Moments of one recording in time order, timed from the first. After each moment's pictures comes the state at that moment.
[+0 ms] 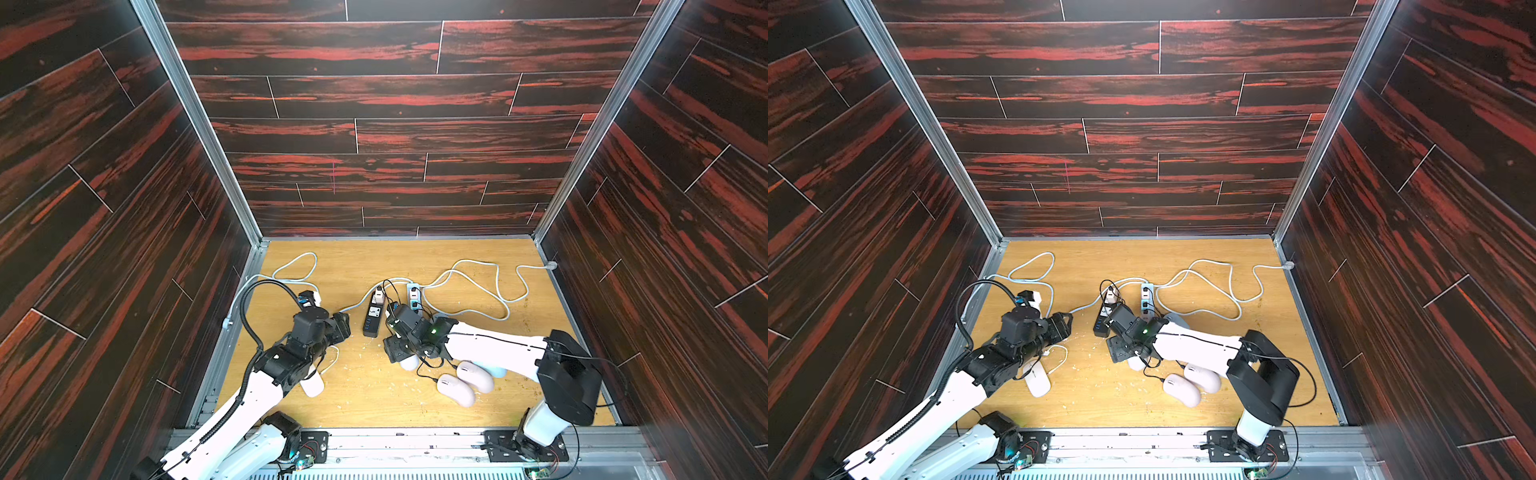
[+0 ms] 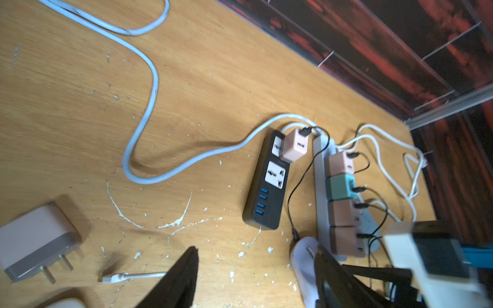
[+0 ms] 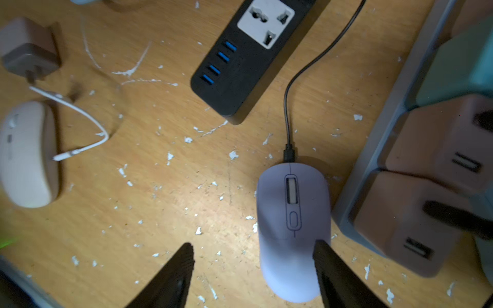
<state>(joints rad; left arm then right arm) -0.47 0.85 0.63 -0.39 -0.14 -0.74 1.01 1.71 1.13 -0.50 0.10 0.50</state>
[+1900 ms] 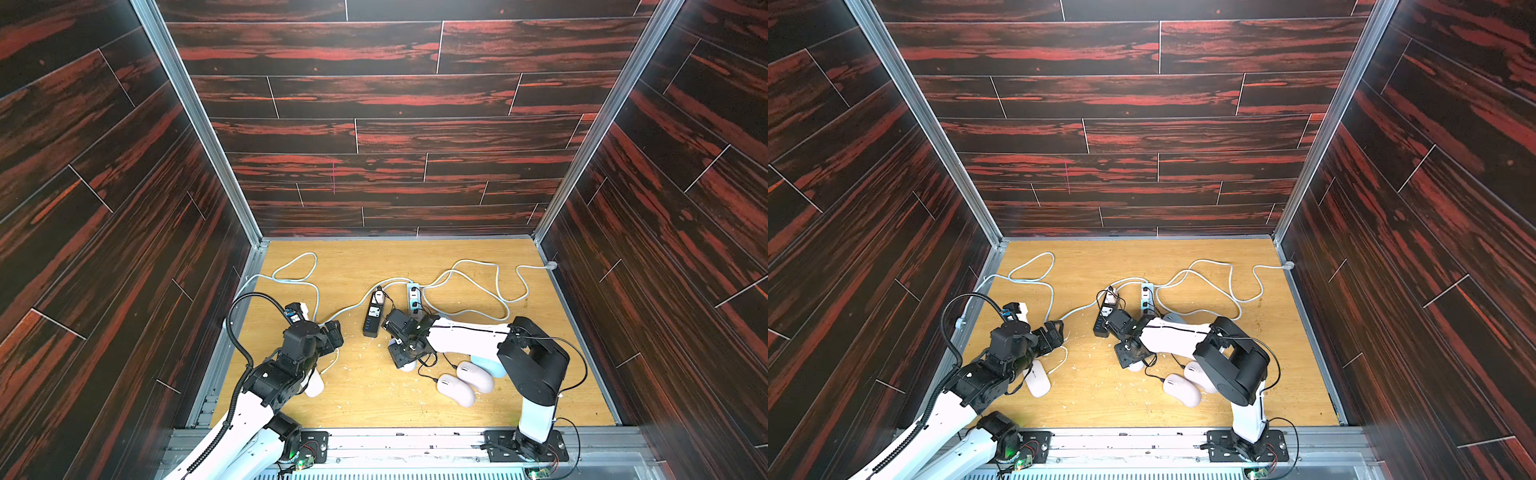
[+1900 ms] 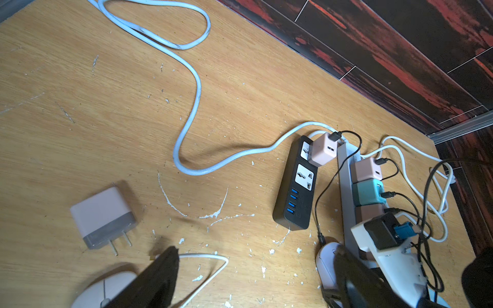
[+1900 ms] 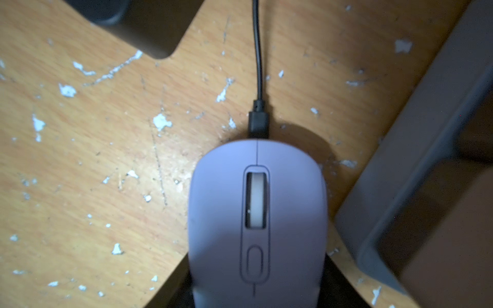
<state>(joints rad) -0.46 0.70 0.54 -0.45 -0.23 -0.73 0.99 1.88 1.19 -0.60 0.07 0.44</state>
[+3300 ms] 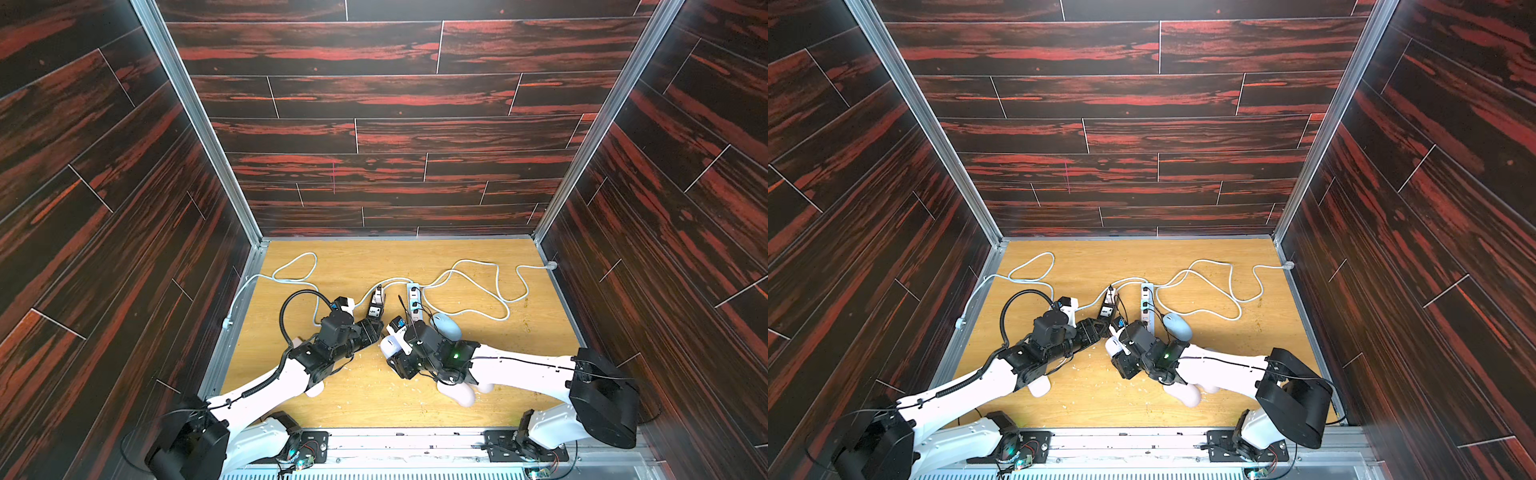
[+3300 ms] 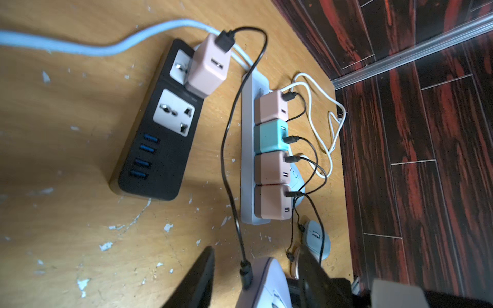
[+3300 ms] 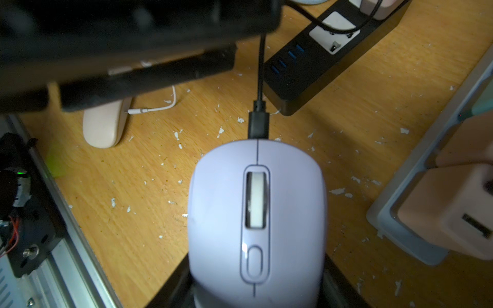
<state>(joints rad) -0.62 1.16 0.52 0.09 0.12 -1.00 1.08 1.48 0.82 -0.17 0.02 0.34</state>
